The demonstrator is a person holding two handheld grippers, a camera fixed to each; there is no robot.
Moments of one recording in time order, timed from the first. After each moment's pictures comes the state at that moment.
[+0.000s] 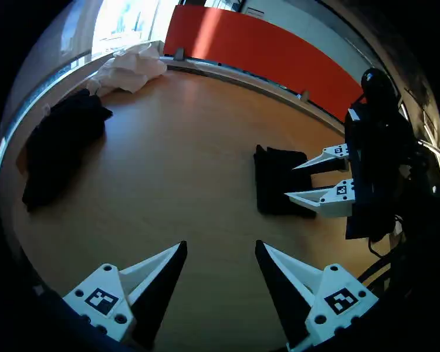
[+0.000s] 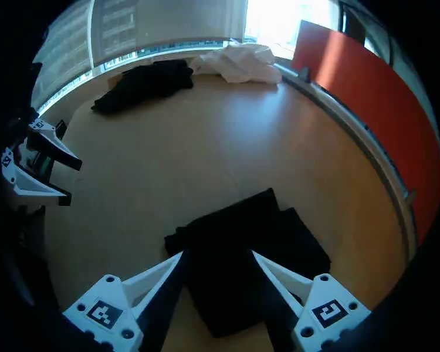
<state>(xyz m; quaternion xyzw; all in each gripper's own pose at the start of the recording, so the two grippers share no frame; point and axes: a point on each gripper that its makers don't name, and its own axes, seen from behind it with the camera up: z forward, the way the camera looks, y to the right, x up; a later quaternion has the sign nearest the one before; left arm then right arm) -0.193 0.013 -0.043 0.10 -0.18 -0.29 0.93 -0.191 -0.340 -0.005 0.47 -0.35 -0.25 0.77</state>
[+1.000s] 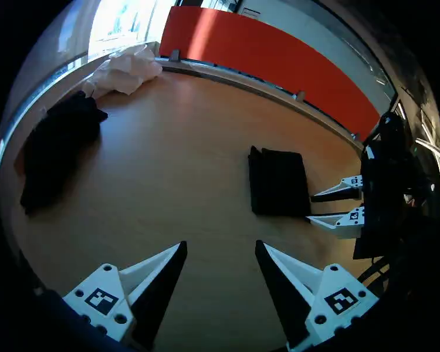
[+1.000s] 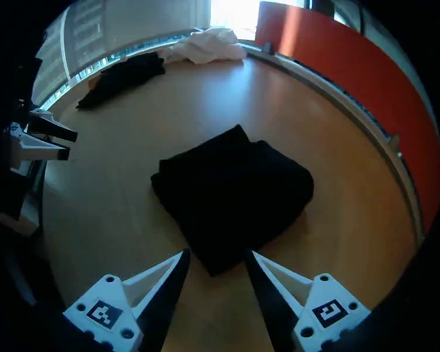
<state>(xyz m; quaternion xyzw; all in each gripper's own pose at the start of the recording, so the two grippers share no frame) -0.187 0.018 -0.039 0.09 -0.17 -0.29 0.94 -0.222 -0.258 -0.041 0.41 -0.40 -0.22 0.79</state>
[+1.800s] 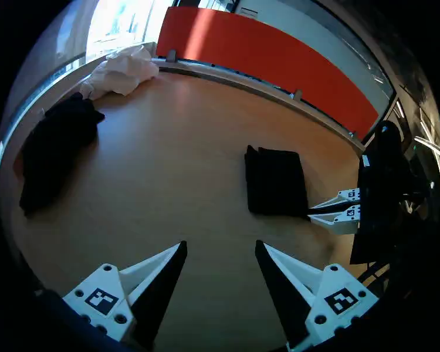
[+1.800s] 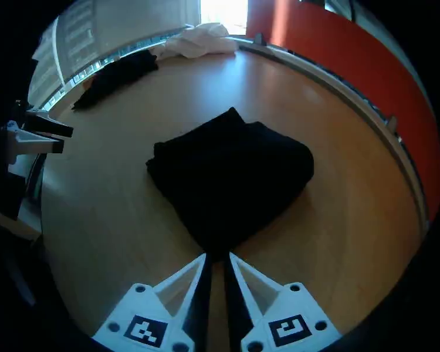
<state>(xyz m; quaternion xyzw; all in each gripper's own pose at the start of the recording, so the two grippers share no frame) -0.185 0.023 -0.038 0.09 -0.17 -0.29 0.94 -0.239 -0.249 -0.050 0.40 -0.41 -0.20 0.80</state>
